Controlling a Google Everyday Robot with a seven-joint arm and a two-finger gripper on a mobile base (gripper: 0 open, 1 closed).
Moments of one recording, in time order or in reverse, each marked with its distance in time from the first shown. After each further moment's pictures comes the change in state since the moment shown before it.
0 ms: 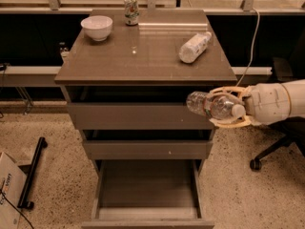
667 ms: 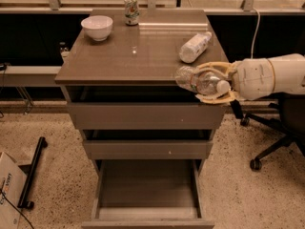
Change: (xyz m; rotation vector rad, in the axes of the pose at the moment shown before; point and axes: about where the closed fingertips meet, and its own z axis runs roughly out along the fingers) arm -0.007 -0.064 0.023 0.022 0.009 -0.139
